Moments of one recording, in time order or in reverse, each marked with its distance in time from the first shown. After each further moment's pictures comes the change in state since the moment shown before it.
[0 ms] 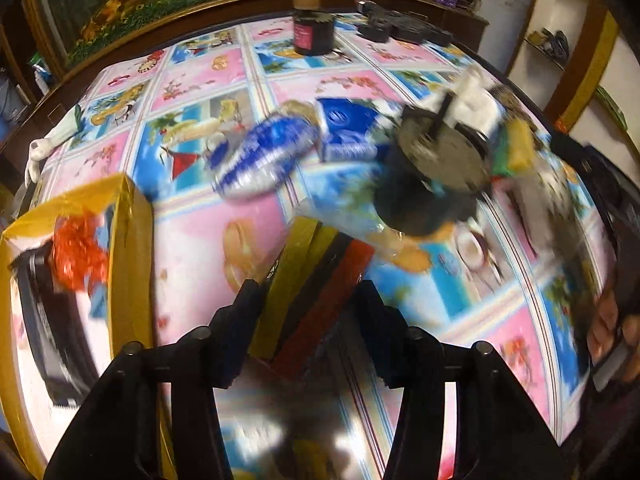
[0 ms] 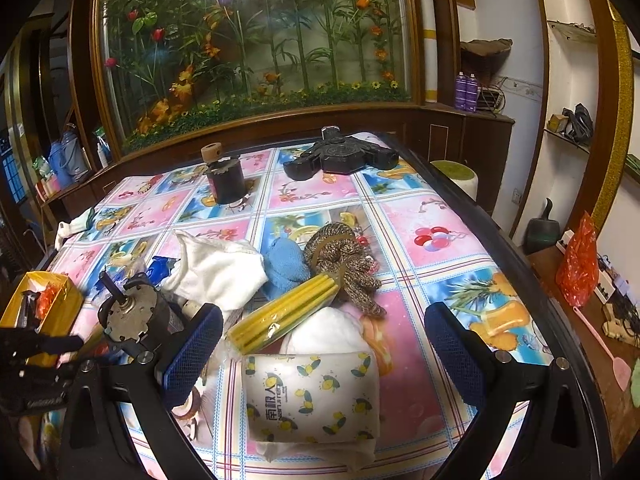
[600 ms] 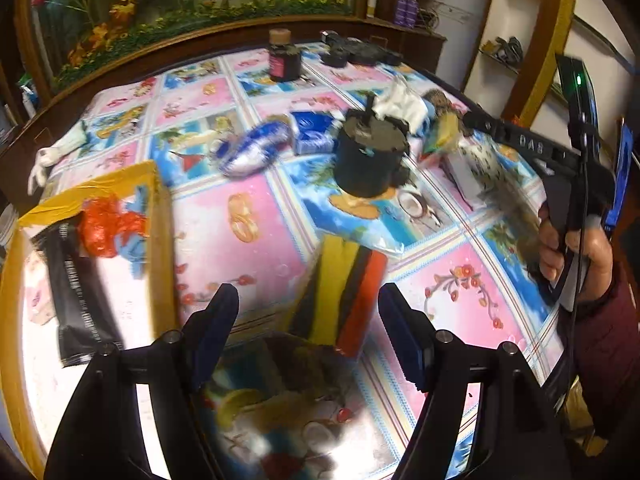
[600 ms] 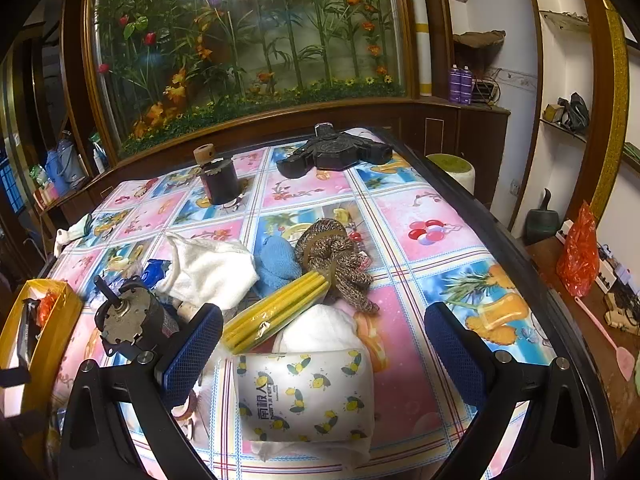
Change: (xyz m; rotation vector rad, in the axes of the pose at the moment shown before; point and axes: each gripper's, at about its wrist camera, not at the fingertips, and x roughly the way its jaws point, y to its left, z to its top) left arm -0.049 0.005 -0.043 0.070 -0.110 -0.105; right arm 0.000 -0.007 0.000 0.032 0.008 -0.004
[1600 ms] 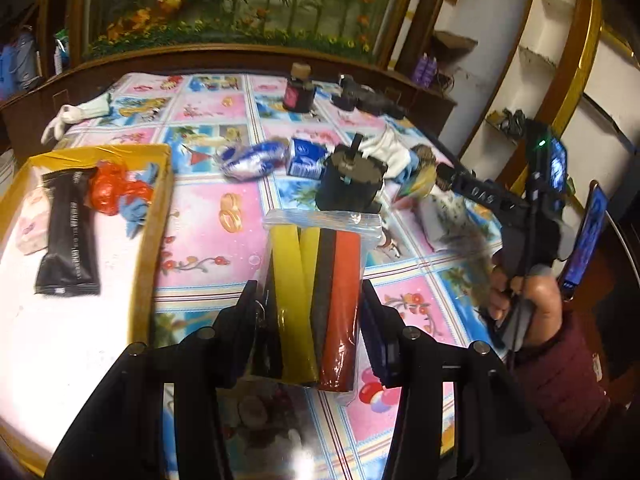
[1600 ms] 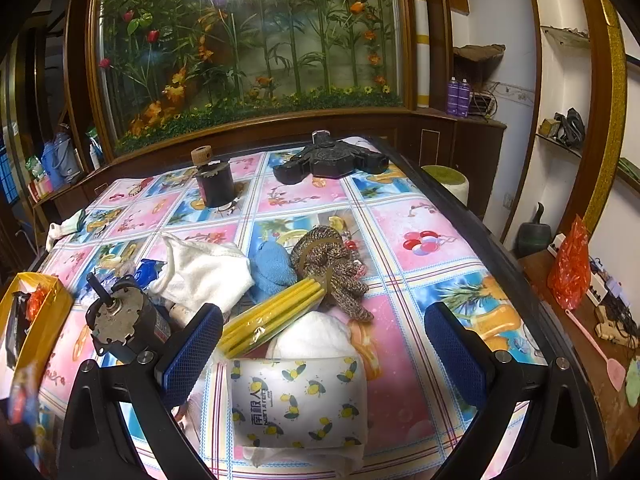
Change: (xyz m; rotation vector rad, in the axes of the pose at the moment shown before) left arm -0.047 -0.004 -0.031 -0.238 -0.181 -0.061; right arm 0.003 0.003 -0.001 -0.039 -0.033 -0.042
